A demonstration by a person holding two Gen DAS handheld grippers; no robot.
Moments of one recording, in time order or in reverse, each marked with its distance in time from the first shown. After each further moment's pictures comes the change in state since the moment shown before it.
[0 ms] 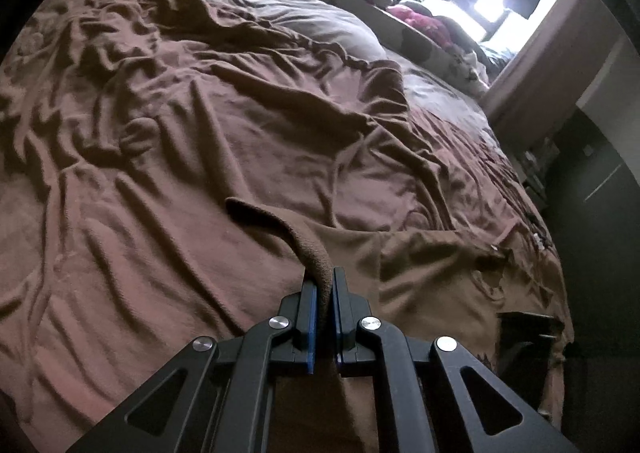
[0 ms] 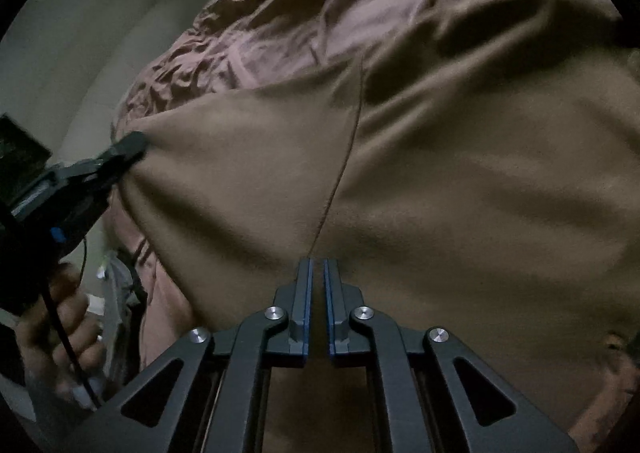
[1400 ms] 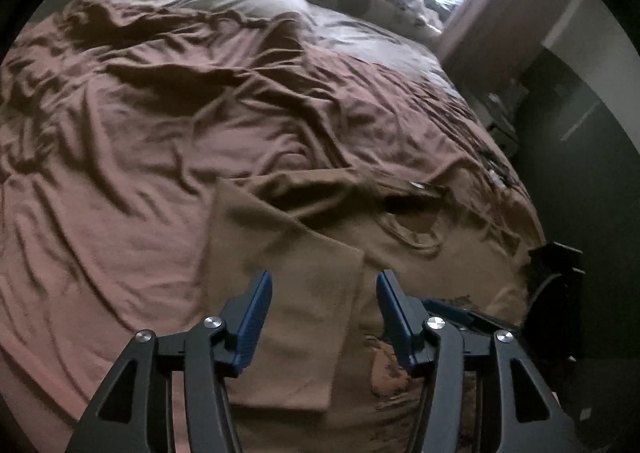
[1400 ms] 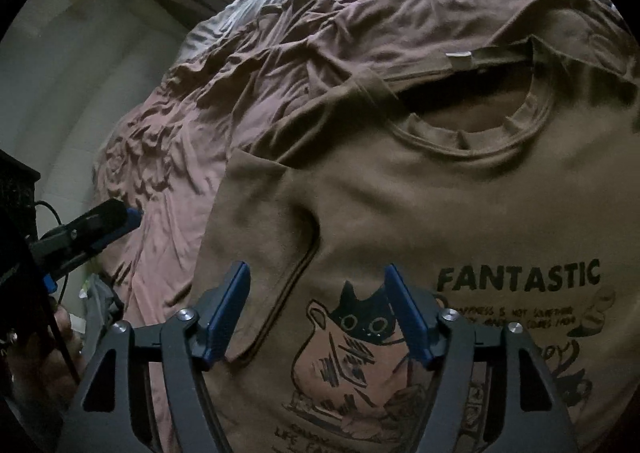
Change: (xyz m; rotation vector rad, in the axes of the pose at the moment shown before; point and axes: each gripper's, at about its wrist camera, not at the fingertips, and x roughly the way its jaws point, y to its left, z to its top) left arm 0.022 -0.146 -0.041 0.116 0.107 -0.033; right arm -0.172 -0.061 -0.025 -0.002 -0.179 -0.116
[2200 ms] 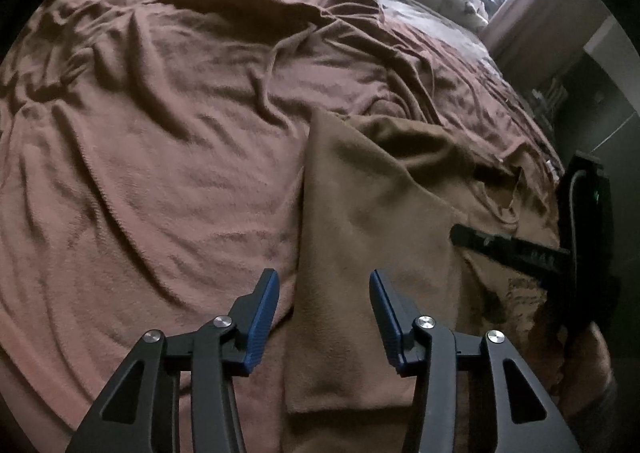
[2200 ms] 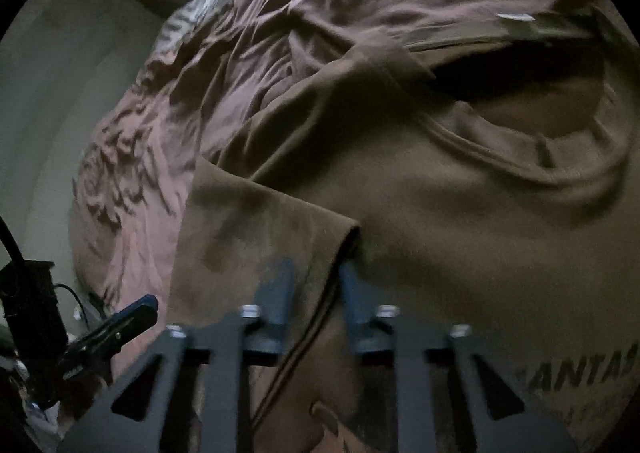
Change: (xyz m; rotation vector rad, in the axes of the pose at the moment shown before) left arm 0.048 0.073 -0.038 -0.066 0.077 0.078; right arm 0.095 -0.005 0.042 0.055 0.083 -0.025
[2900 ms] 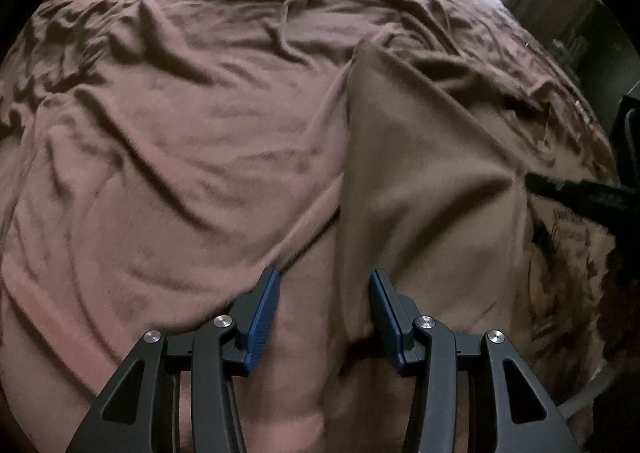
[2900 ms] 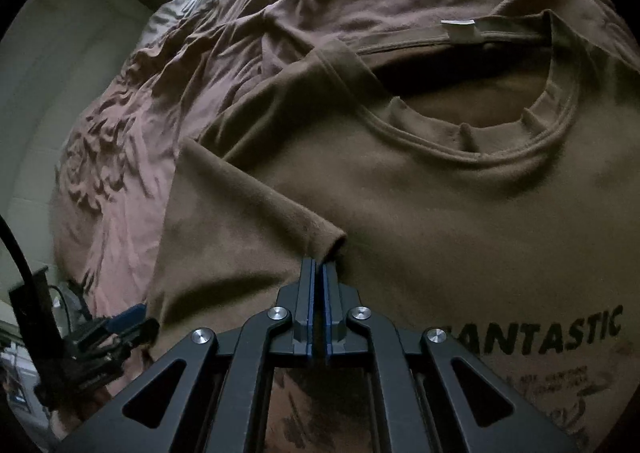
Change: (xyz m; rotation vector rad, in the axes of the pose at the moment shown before) left arm 0.005 0.001 -0.041 0.095 0.109 0.162; right arm -0.039 -0.010 -0.017 -0.010 0.003 -0.079
